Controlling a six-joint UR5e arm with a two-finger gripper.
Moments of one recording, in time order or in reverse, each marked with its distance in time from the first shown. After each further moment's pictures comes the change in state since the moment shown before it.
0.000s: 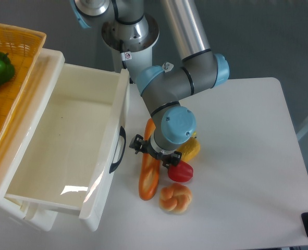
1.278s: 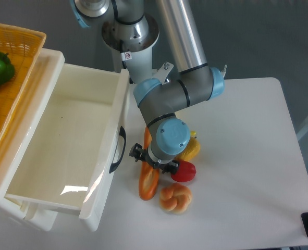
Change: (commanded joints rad) arm -0.018 -0.052 0.000 0.077 0.026 -0.005
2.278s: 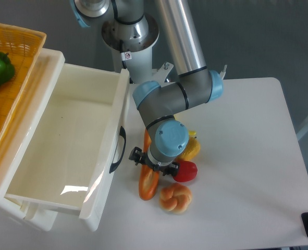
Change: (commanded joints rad) arm -0.003 -0.015 0.002 0.040 0.002 -0.048
